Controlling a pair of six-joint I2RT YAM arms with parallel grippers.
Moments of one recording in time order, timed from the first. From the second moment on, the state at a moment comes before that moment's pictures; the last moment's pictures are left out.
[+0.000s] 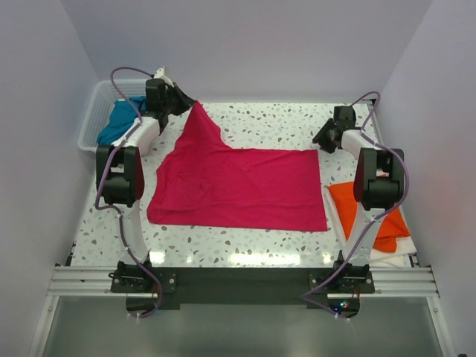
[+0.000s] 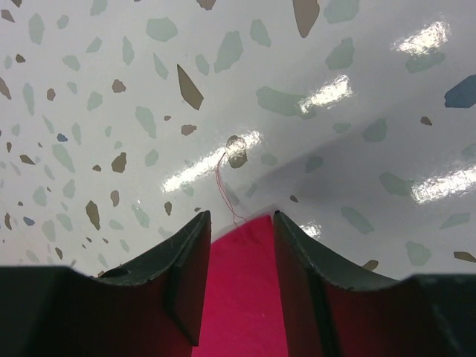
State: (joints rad) left arm -0.08 2.11 1.67 0.07 0.28 -0.62; right arm -0.04 2.04 1.43 -0.26 -0.01 0.64
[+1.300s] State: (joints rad) left arm -0.08 2.21 1.83 0.01 0.31 -0.61; right arm -0.06 1.97 1.35 -0.21 -0.03 0.64
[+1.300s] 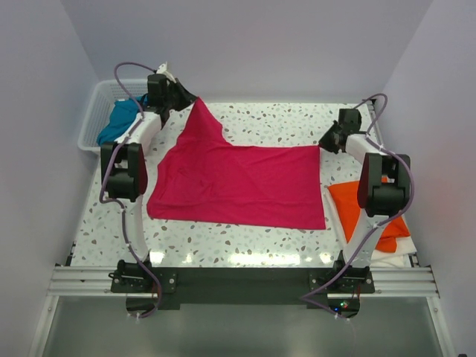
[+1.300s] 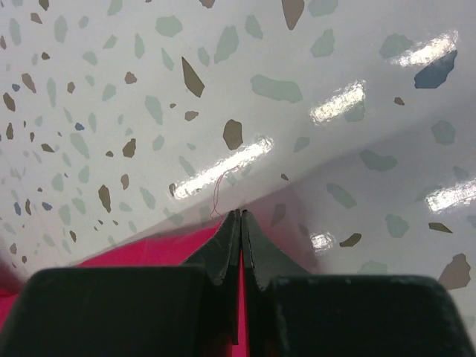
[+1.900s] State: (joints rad) left arm -0.07 1.87 1.44 0.04 0.30 -0.61; right arm -0.06 1.74 1.13 -0.17 -0.04 0.66
